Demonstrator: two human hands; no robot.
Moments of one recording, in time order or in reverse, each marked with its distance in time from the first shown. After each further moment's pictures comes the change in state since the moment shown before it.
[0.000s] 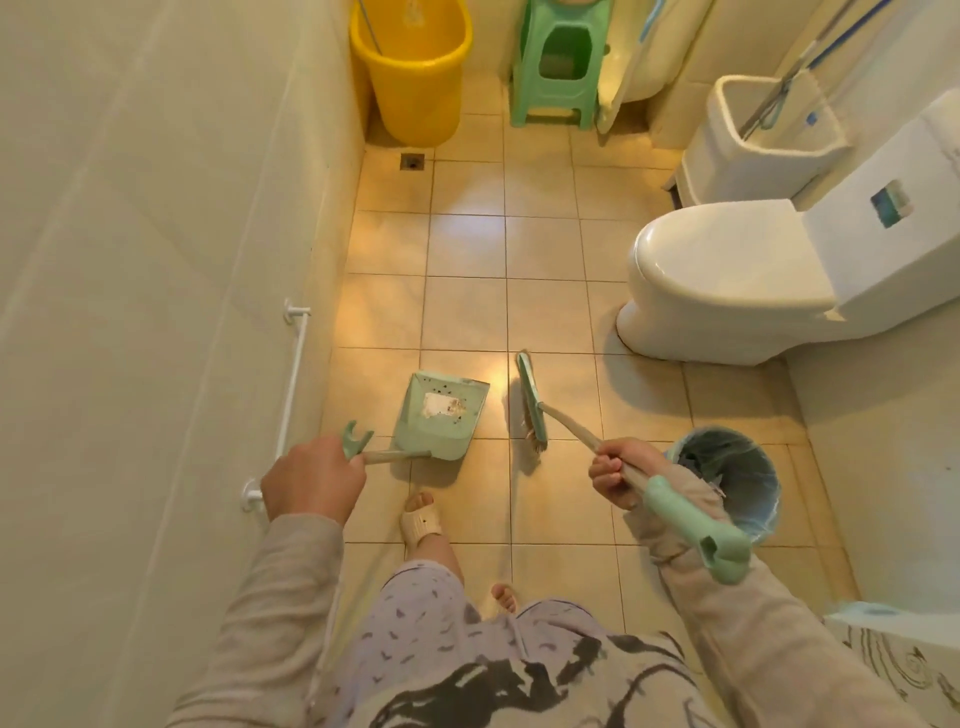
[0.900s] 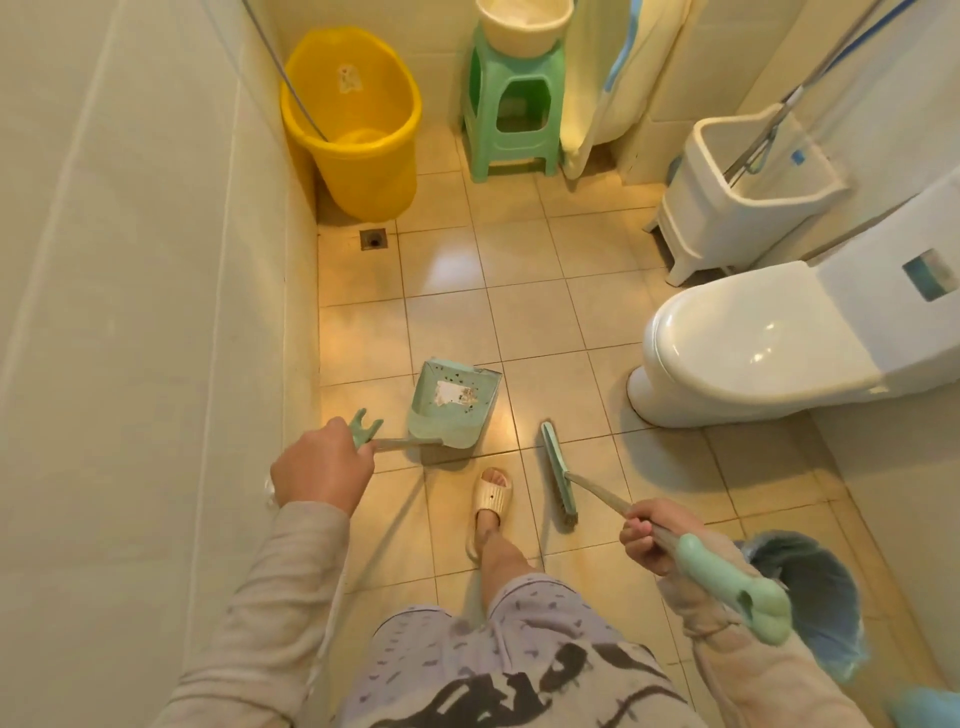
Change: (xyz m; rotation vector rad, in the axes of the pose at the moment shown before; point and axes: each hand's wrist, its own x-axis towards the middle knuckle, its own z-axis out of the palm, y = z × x) left_hand 0.356 0.121 -0.094 0.062 0.025 0.226; right_hand 0.092 -0.205 0.137 0.094 0.181 0.003
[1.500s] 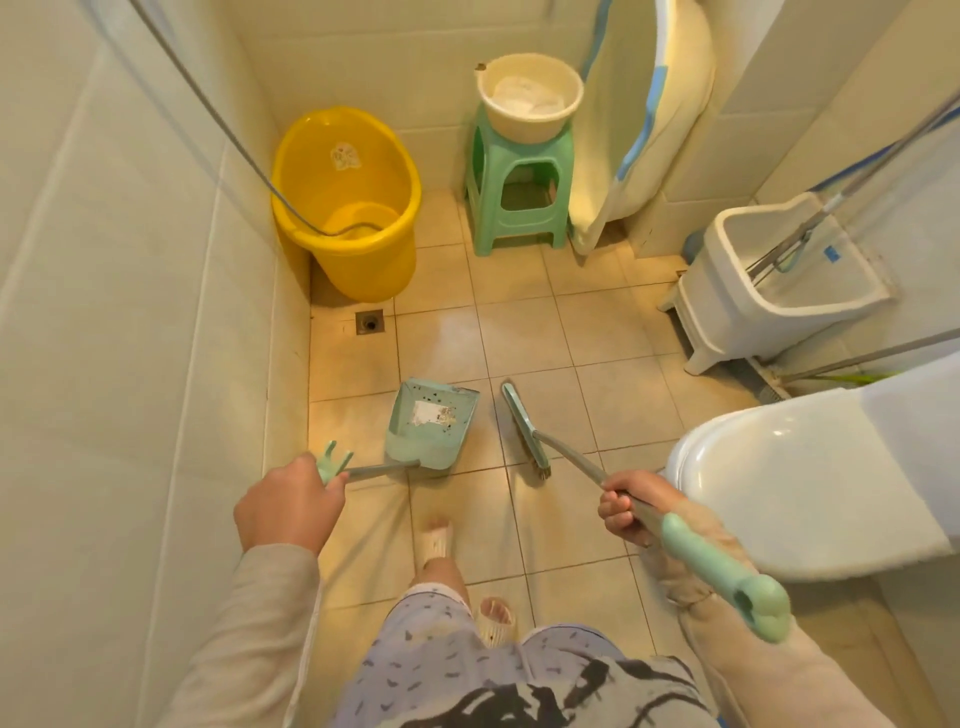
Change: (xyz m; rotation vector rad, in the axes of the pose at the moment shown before) left_hand 0.253 0.088 -0.071 0.025 0.024 -0.067; right_hand 0.029 -0.310 0.139 -0.109 -0.079 -0.074
